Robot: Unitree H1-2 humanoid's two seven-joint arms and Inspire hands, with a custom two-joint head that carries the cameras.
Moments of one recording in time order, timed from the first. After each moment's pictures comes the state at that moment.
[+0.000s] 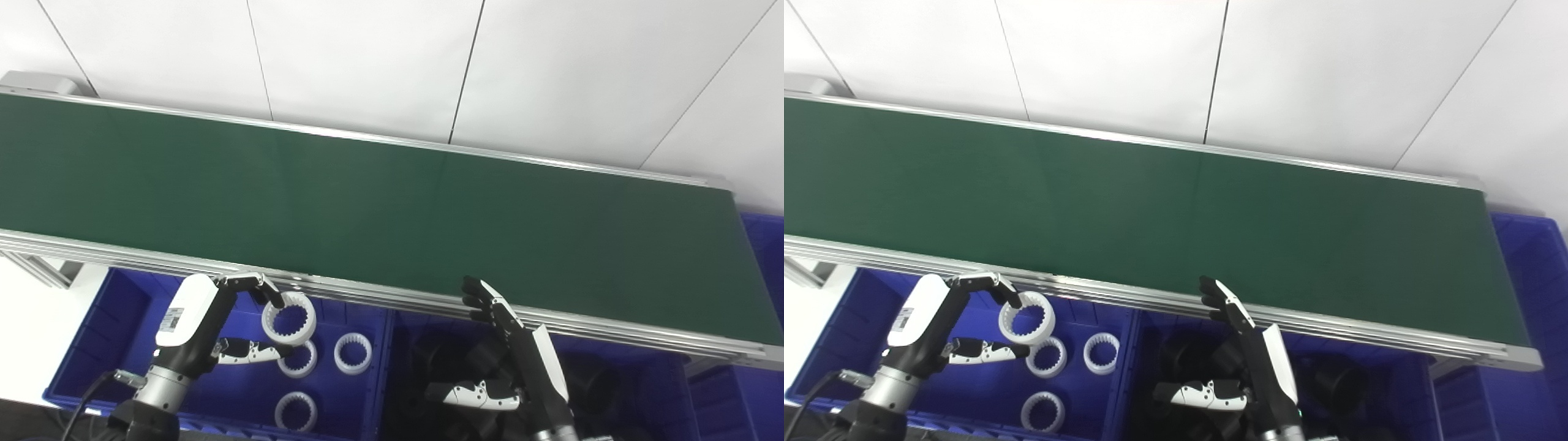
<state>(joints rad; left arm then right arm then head) 0.34 0.30 -0.09 -0.12 0.63 -0.33 0.09 0.39 -0.09 0.25 -0.23 -0.34 -0.20 0.03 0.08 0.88</state>
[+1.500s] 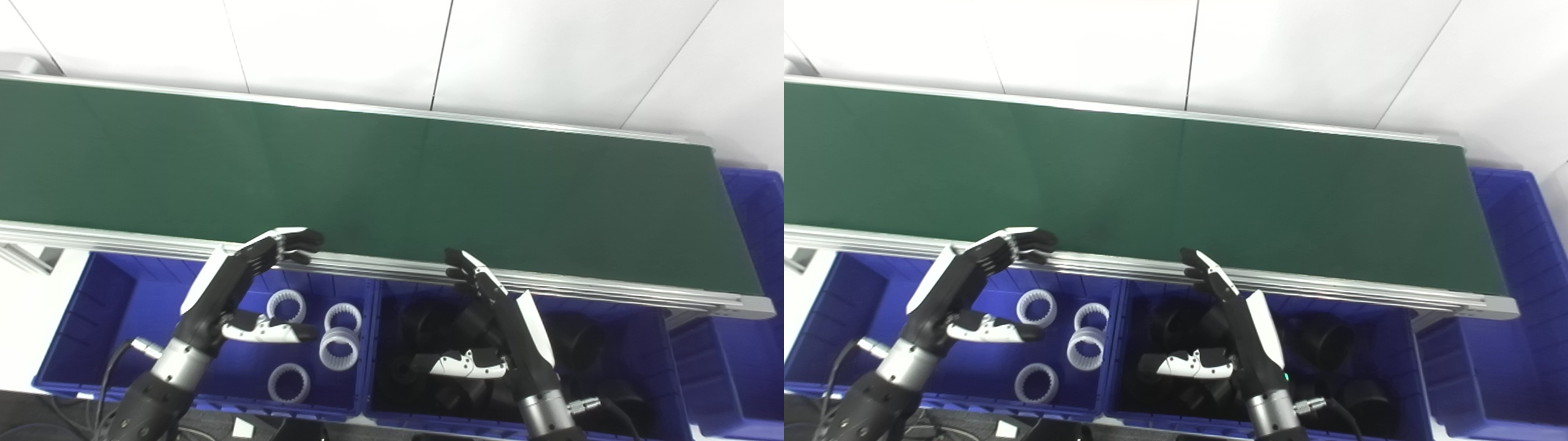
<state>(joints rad) 0.34 0.26 -0.14 -0.18 -0.07 -0.34 -0.23 0.43 -0.07 0.28 -0.29 -0.38 -0.15 0.05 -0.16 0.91</state>
